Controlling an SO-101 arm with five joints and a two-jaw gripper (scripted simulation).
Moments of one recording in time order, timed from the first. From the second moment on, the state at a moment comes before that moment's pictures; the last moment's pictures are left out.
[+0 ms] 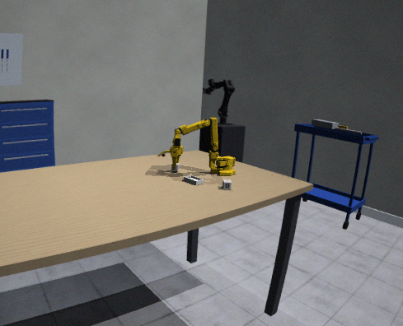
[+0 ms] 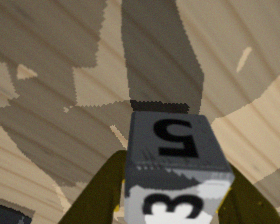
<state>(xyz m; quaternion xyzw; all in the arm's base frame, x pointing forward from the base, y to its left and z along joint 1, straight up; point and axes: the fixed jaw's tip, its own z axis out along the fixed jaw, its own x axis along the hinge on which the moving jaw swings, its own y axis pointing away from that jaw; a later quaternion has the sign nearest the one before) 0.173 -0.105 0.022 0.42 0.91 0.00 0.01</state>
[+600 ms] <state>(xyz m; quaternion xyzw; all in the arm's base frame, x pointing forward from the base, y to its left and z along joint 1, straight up) 0.173 -0.106 0.016 0.42 0.91 0.00 0.02</state>
